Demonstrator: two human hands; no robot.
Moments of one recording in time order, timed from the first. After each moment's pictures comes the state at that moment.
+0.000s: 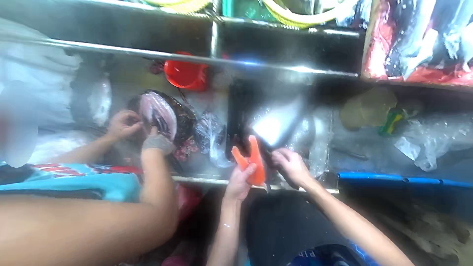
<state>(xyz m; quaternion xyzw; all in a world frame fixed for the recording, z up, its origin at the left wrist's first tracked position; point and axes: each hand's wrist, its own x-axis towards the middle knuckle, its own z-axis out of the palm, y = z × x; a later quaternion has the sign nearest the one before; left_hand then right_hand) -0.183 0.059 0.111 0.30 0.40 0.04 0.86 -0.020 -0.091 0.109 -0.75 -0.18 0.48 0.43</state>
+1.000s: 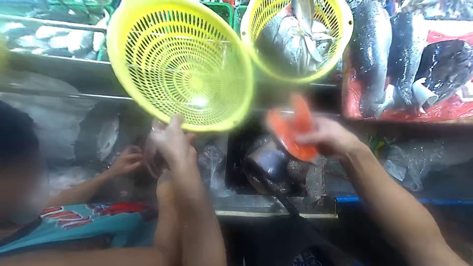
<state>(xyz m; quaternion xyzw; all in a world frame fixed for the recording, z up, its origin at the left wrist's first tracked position) -0.042 0.263 0.234 0.51 0.55 0.37 0.55 0.148 -0.033 0.272 -0.55 -0.18 0.56 0.59</state>
